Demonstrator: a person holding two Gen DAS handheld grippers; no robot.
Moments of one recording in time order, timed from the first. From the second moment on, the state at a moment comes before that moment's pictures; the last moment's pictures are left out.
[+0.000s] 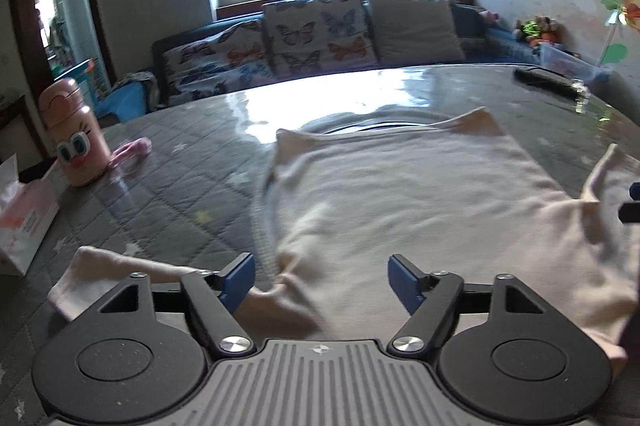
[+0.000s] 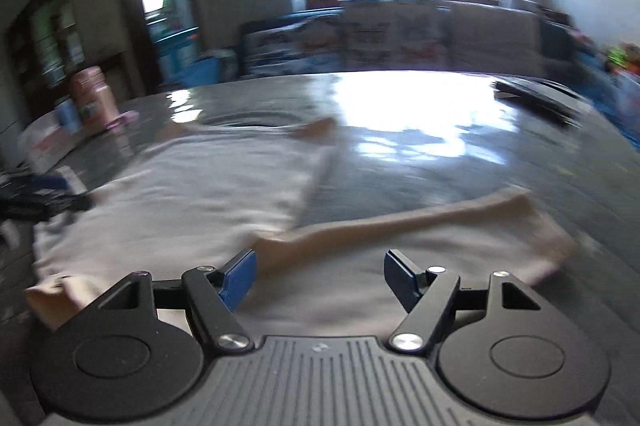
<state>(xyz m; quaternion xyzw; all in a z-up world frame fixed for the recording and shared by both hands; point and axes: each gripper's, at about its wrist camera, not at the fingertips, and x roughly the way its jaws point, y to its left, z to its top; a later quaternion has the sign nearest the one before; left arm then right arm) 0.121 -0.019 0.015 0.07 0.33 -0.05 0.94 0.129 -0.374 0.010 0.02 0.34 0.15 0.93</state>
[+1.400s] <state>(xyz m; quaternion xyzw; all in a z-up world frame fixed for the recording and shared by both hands) 0.096 -0.147 -0.009 0.14 0.35 -0.17 0.91 0.143 -0.490 0.007 0.11 0.30 -0.03 0.95</state>
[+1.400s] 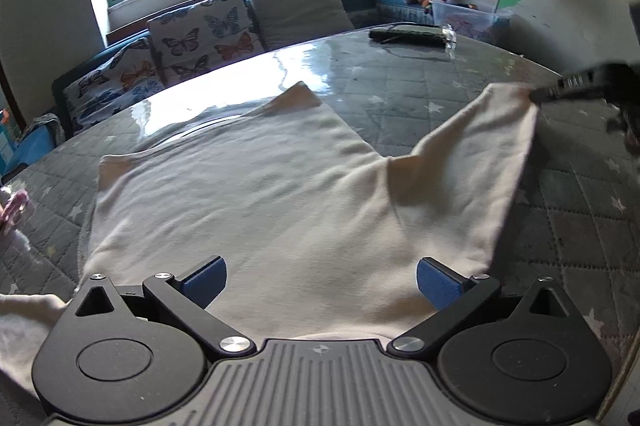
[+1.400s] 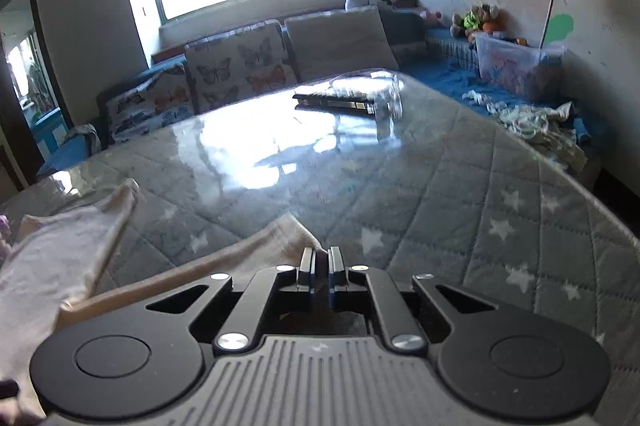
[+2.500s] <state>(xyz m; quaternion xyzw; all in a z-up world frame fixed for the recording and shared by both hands) 0.034 0.016 0.004 0.03 0.31 -0.05 0.95 0.113 -0.202 0.105 -0.06 0.25 0.26 0.93</state>
